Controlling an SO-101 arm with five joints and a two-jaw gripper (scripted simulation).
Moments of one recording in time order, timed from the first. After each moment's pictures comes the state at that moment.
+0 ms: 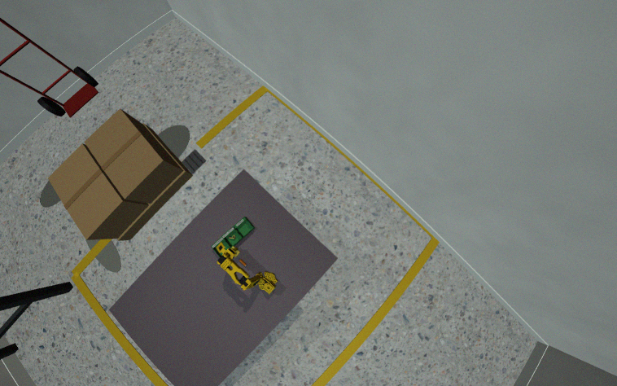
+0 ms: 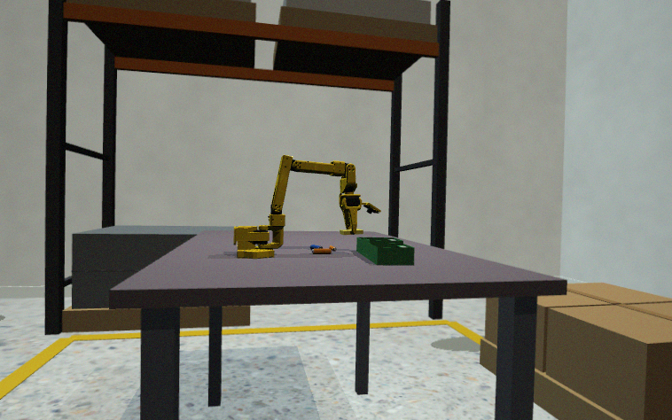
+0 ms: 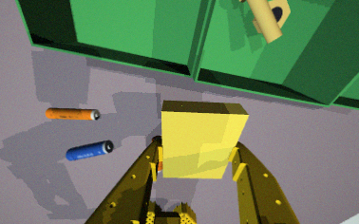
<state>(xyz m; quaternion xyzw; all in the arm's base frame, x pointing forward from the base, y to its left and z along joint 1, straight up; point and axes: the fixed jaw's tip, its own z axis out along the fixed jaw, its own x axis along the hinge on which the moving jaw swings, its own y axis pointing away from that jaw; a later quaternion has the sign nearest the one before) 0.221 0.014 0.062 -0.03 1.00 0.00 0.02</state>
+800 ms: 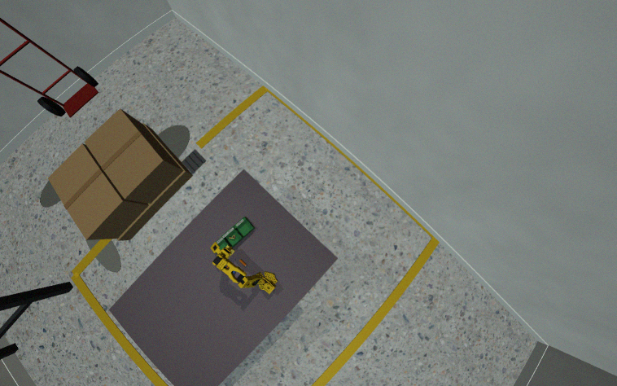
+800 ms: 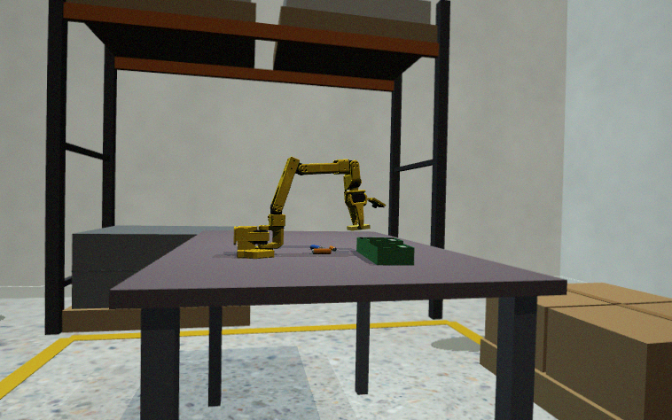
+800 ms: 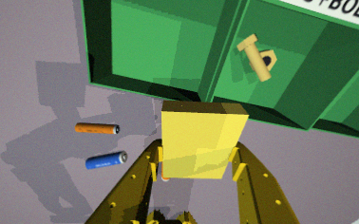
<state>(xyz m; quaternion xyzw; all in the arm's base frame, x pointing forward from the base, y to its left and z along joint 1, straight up) 0.243 0.028 0.074 -0.04 1.00 0.00 0.05</state>
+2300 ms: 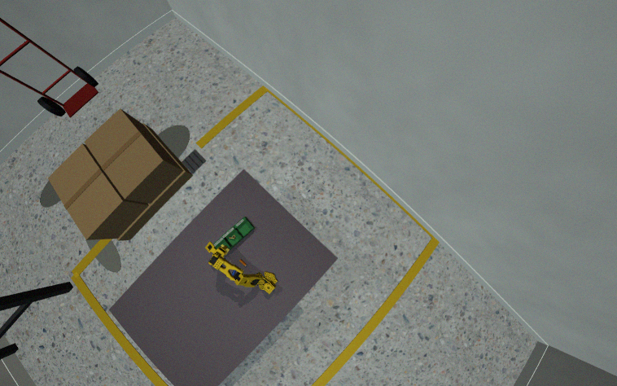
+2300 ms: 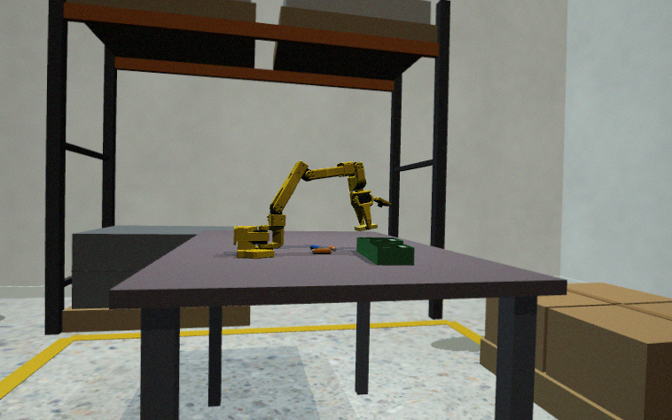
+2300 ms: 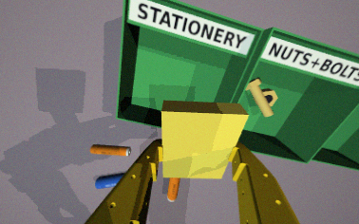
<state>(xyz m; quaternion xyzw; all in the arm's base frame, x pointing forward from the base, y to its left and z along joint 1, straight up) 0.267 0.044 0.073 -0.06 0.99 0.01 0.09</state>
